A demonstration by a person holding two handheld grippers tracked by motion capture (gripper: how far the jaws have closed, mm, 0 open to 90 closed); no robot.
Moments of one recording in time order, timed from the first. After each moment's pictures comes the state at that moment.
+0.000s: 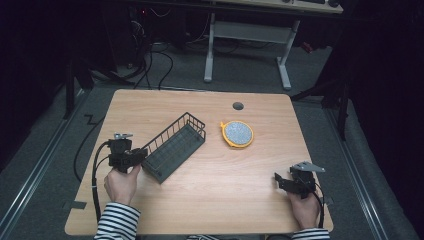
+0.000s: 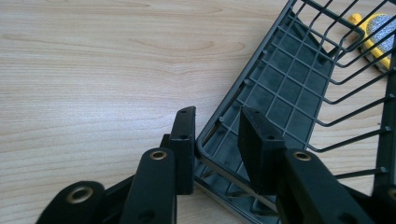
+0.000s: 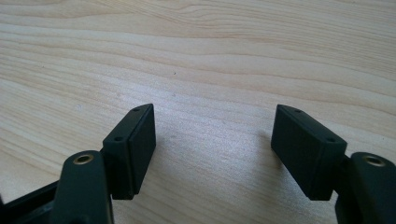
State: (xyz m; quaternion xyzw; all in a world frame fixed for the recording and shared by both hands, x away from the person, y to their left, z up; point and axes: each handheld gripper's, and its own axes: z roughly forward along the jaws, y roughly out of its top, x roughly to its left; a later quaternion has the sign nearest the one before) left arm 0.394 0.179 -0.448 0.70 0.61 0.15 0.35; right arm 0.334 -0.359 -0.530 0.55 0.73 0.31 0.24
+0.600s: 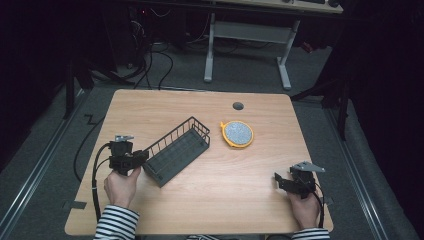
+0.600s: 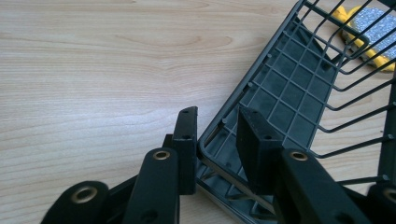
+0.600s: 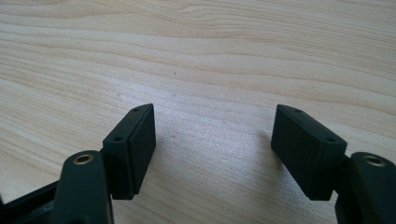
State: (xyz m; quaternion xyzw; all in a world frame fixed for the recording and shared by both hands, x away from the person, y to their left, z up) left arm 0.387 0.177 -0.448 0.71 0.59 0.14 0.36; right arm 0.334 -0.359 -0.530 0.55 0.73 0.31 0.24
